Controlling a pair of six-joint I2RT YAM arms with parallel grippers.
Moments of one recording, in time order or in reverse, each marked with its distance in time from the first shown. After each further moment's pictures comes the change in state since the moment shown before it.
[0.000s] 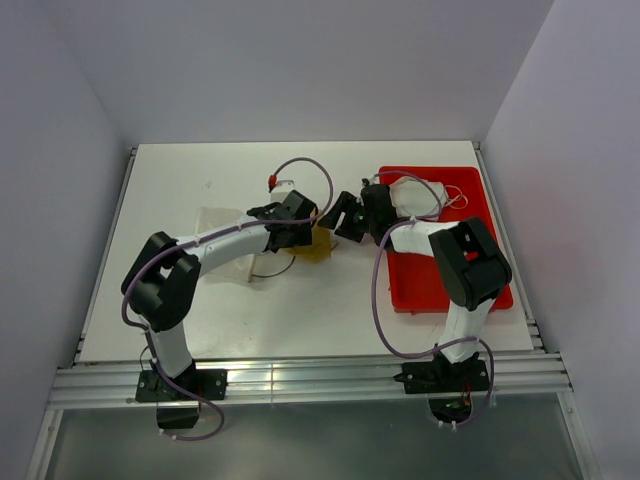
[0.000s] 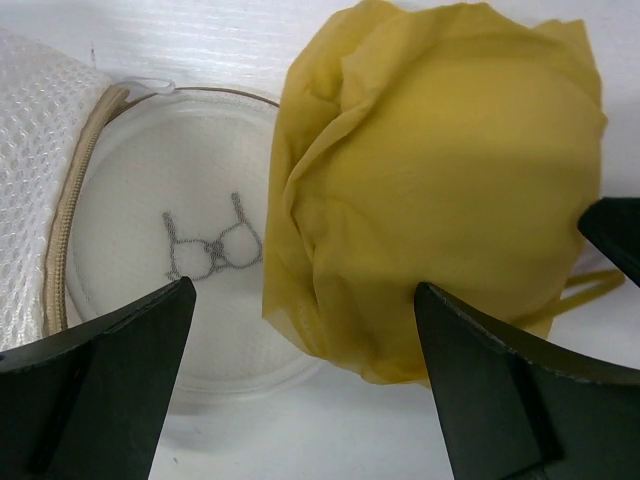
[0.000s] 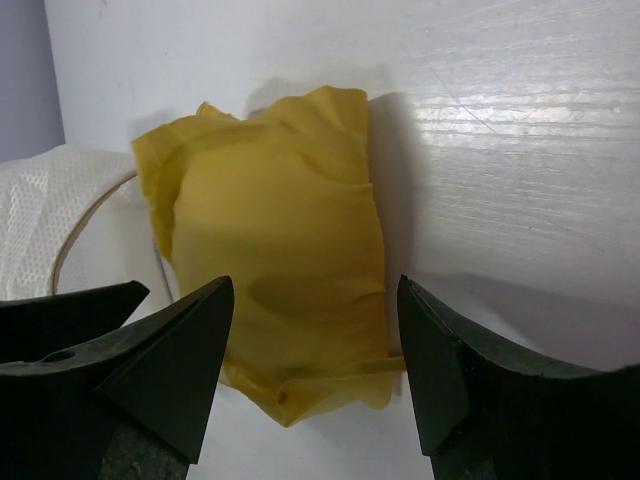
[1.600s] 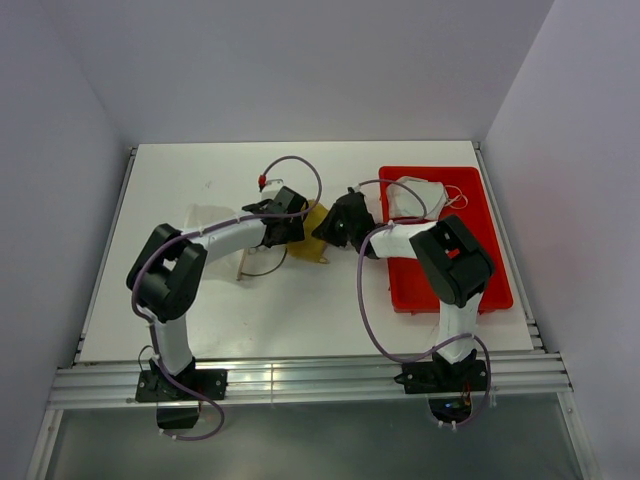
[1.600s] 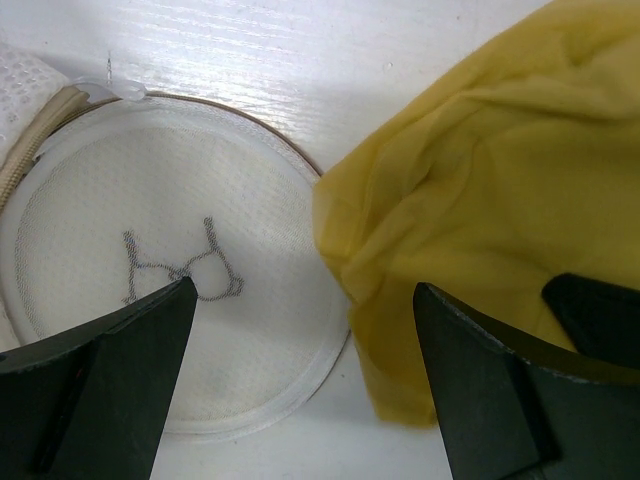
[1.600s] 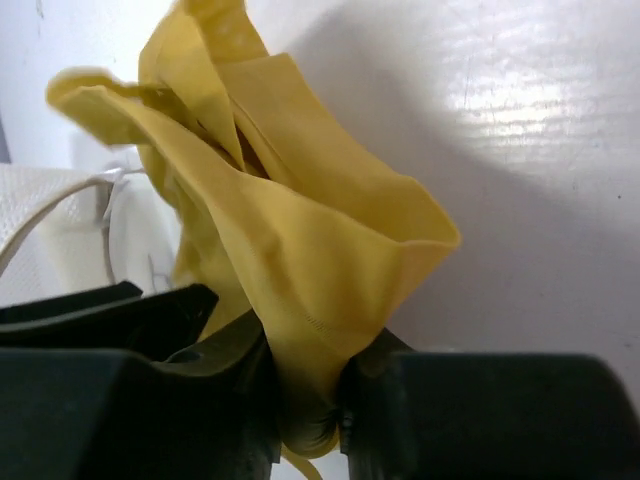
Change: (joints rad) left arm 0.081 0.070 -0.007 0.054 0.031 -0.015; right arm 0.141 0.075 0.032 0.005 0.215 0.103
